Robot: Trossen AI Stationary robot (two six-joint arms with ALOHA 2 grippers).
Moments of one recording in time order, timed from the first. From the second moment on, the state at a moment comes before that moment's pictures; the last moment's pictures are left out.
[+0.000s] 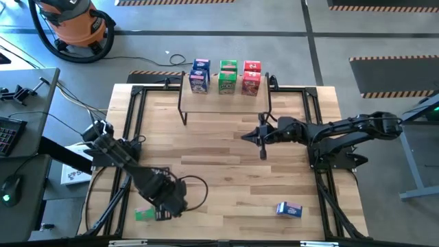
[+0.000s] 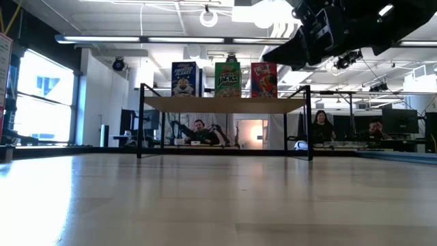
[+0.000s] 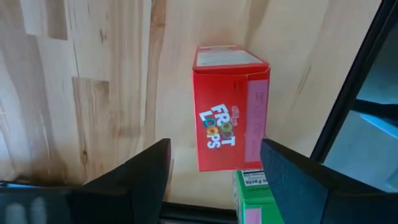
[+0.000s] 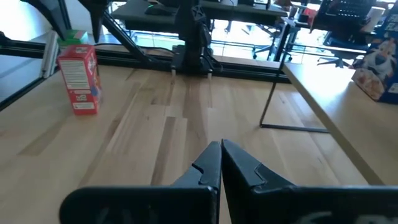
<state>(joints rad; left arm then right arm) -0.68 1.74 1.53 -1.38 0.03 -0.81 -0.07 1.19 0.49 0.47 -0.06 -0.14</state>
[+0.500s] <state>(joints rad) -0.68 1.73 1.44 -1.29 0.03 -0.84 -0.04 1.19 0.49 0.48 -0.06 -0.13</state>
